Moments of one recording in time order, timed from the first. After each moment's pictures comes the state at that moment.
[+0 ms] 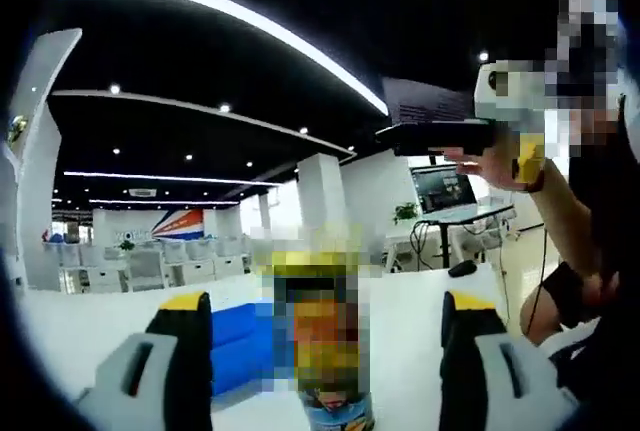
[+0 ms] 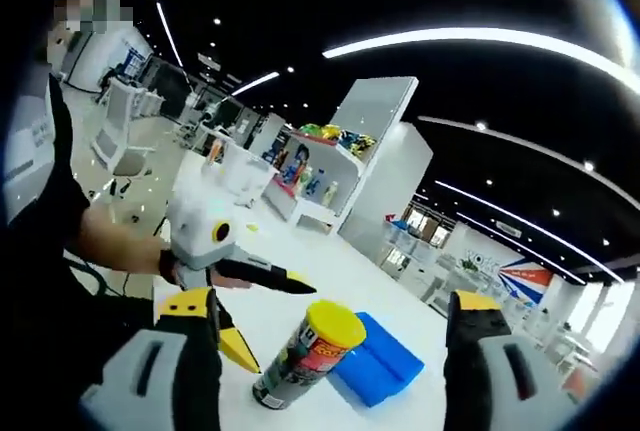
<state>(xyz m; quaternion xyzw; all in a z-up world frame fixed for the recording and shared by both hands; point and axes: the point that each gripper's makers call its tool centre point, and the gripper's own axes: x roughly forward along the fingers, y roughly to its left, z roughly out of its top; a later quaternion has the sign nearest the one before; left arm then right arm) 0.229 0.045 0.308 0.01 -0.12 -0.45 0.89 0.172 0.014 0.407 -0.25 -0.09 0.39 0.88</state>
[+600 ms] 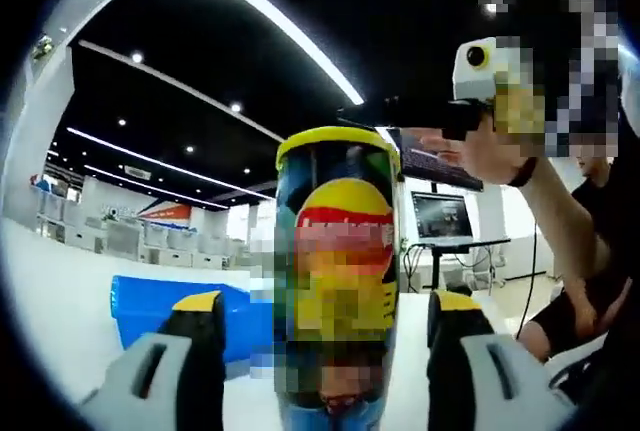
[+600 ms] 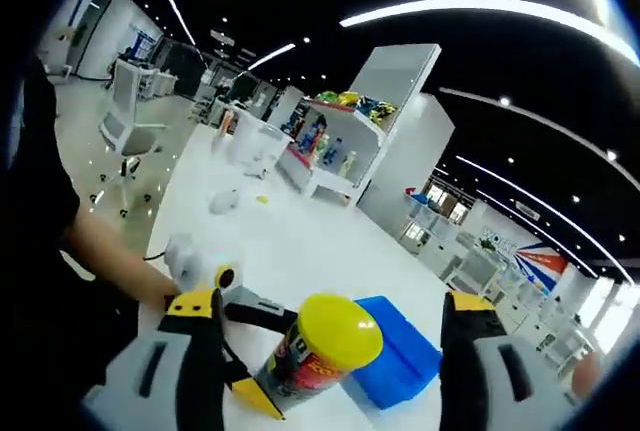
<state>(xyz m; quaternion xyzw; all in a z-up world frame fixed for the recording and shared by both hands) 0.263 0.025 0.255 -0.08 -0.11 -0.45 0.88 0.226 0.048 0.368 -0.26 -0.02 0.42 0.87</state>
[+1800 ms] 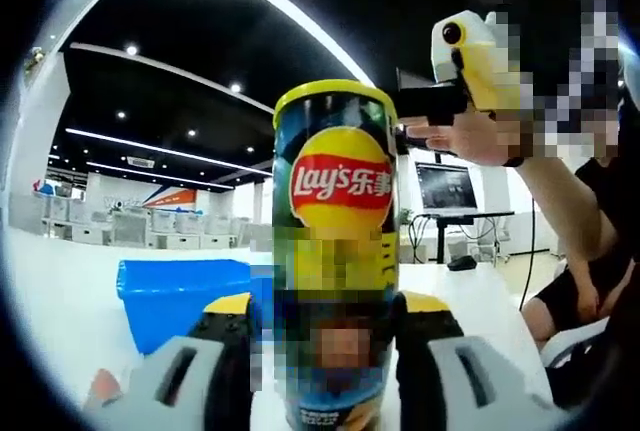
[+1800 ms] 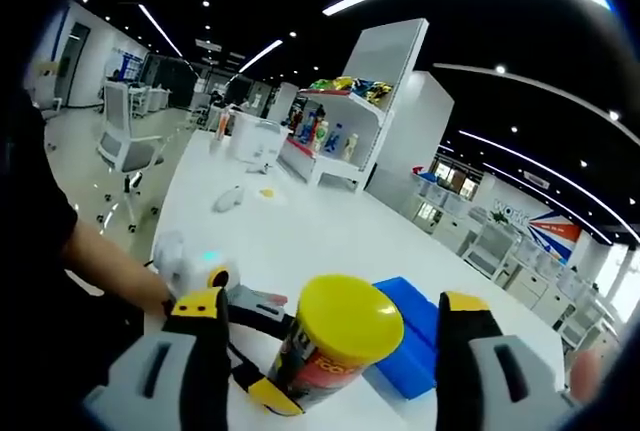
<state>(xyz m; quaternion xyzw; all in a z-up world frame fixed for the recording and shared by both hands) 0.259 0.022 0.232 -0.04 -0.07 -0.46 0.89 0.242 0.053 0.341 -0.23 0.03 0.43 0.87</state>
